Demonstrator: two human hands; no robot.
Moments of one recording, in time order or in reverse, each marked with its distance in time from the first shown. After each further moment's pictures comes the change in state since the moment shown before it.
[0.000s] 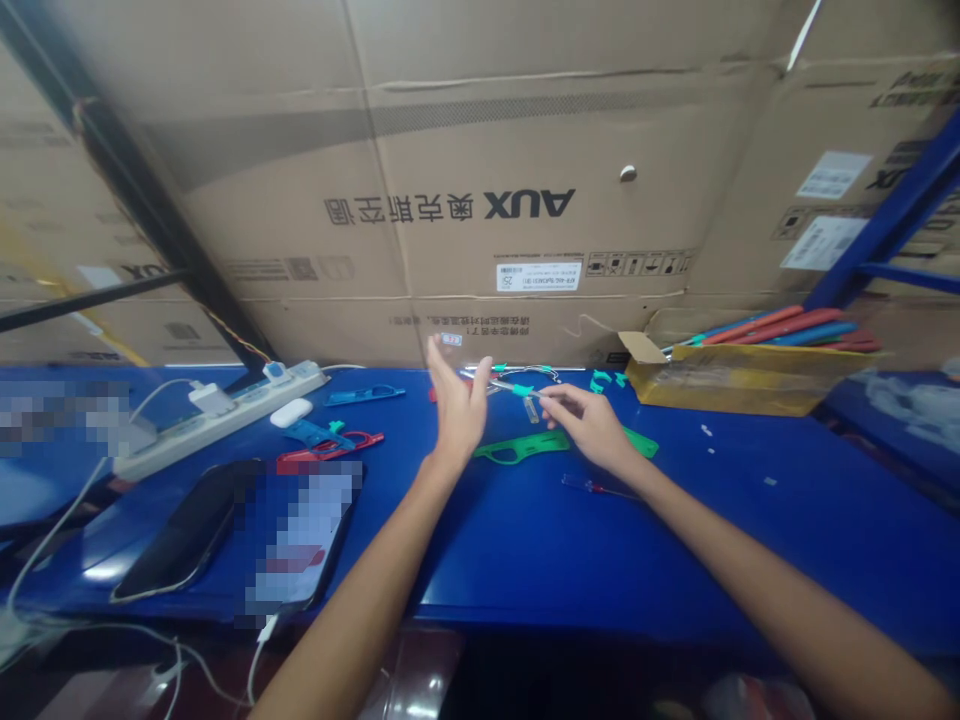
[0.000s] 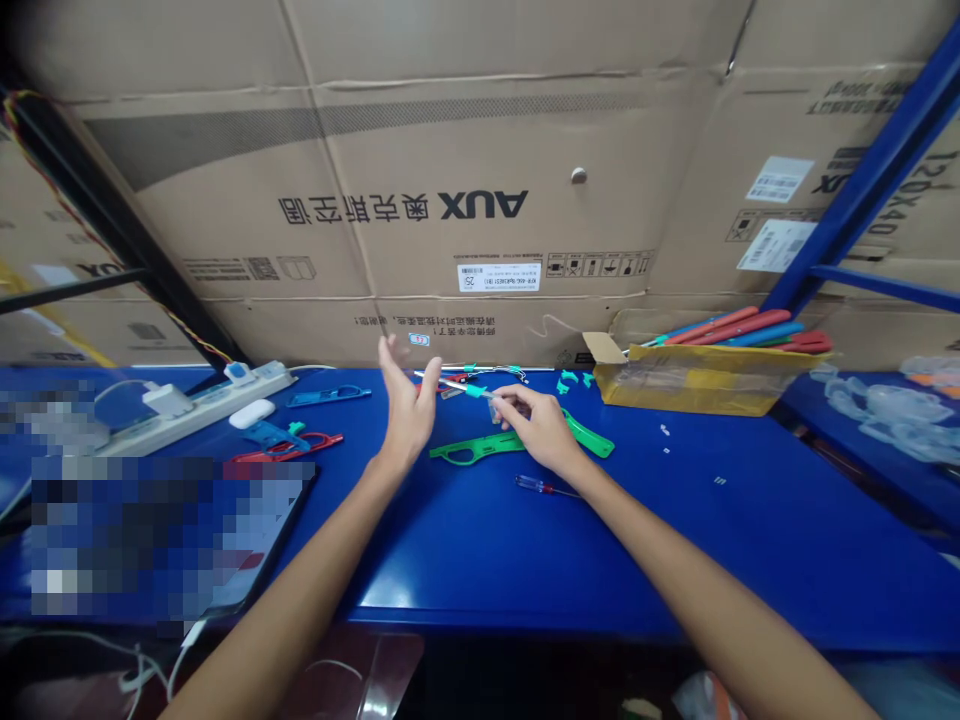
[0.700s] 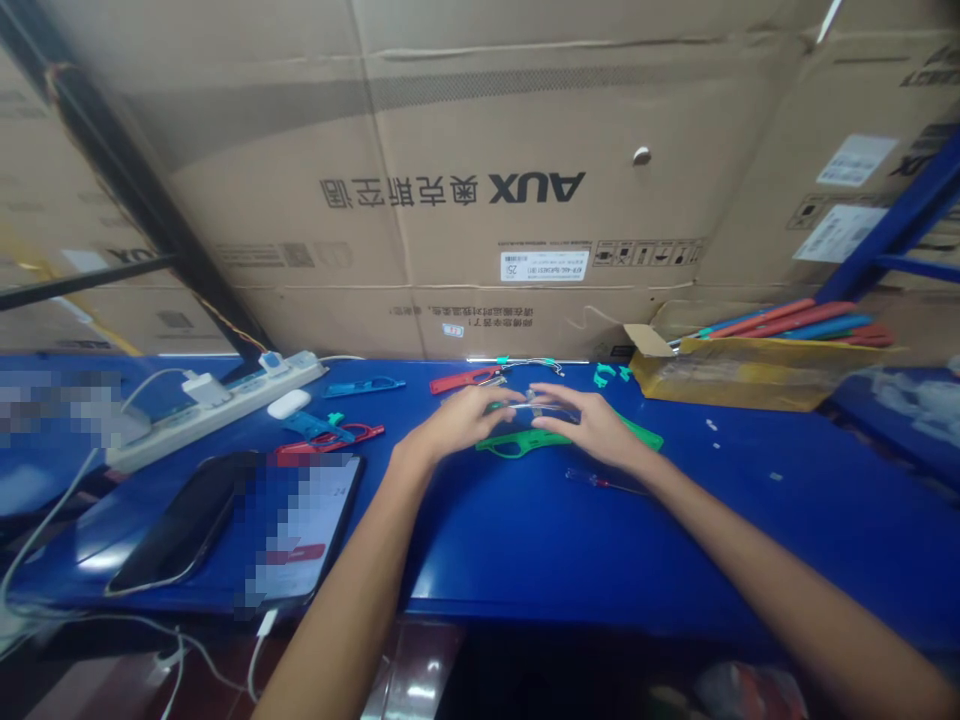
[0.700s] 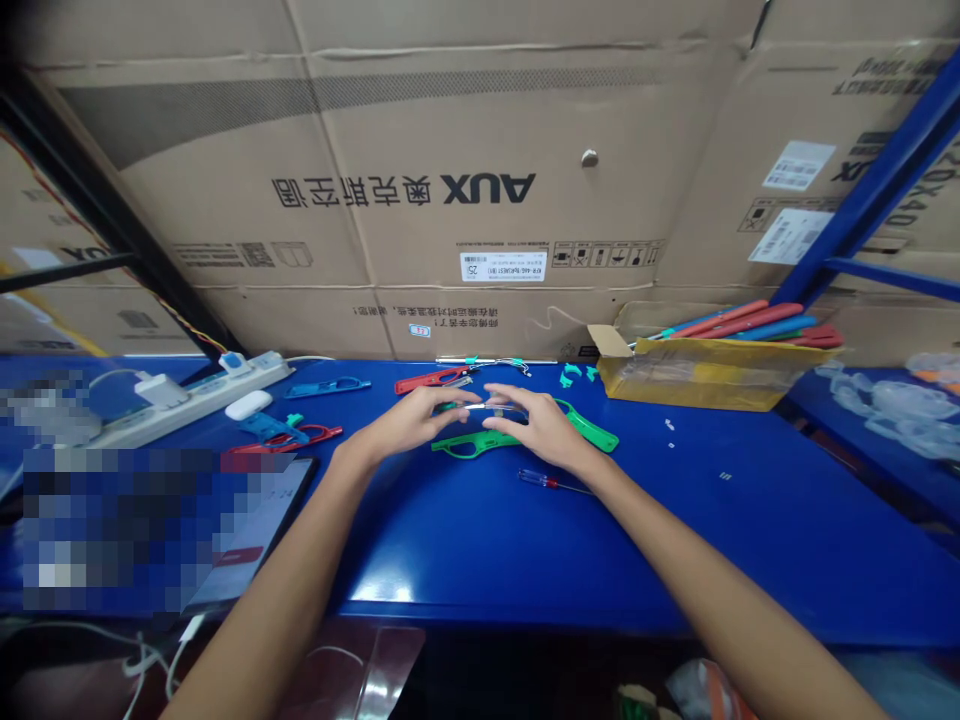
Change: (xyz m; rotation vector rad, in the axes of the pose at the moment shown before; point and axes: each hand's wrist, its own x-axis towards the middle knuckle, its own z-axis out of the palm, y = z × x) left_hand 0.011 -0.015 -0.031 0.132 -0.902 0.186; right_hand -0.001 0.009 -0.011 -0.261 -0.226 -0.069
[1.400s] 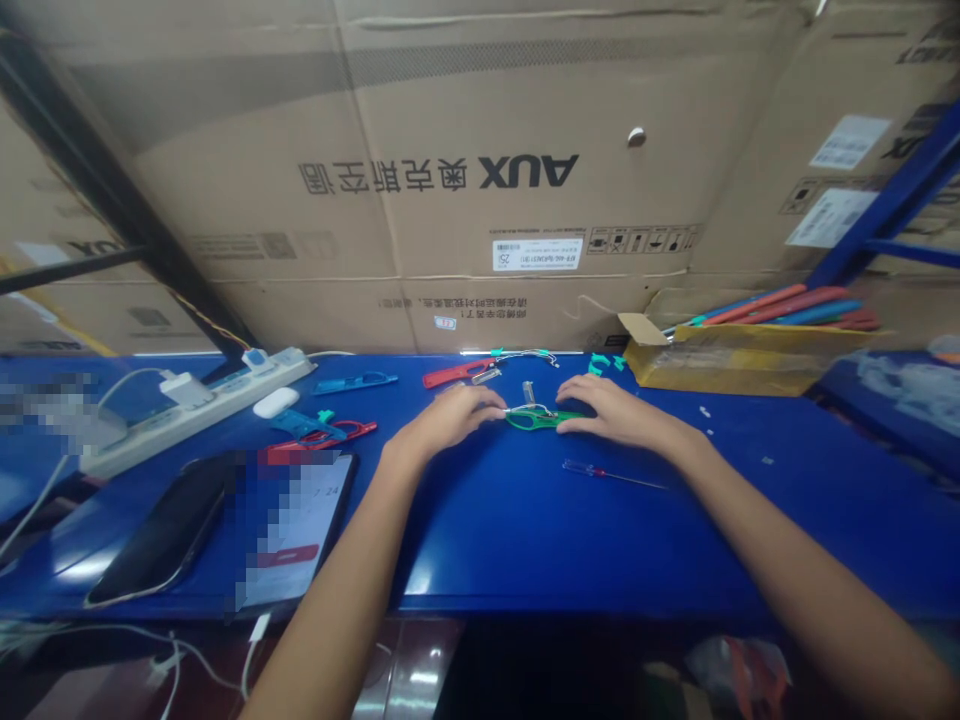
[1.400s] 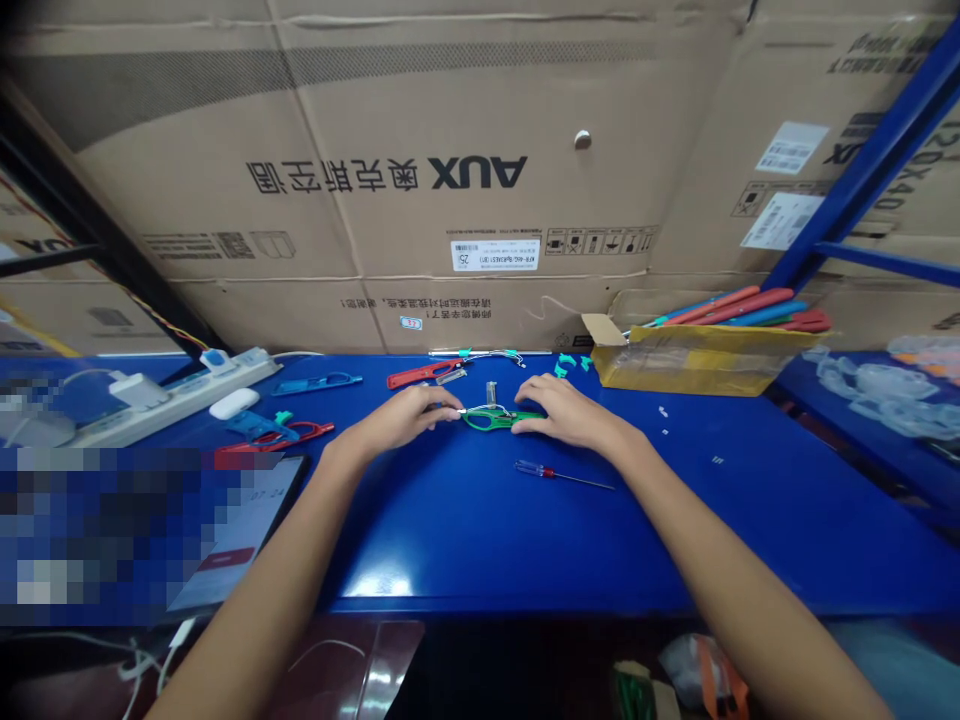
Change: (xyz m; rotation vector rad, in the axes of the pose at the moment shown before) left_hand -0.003 -0.017 0.001 0.075 -0.073 -0.034; right_hand -0.005 0.019 -0.038 -0.502 -0.282 -0.008
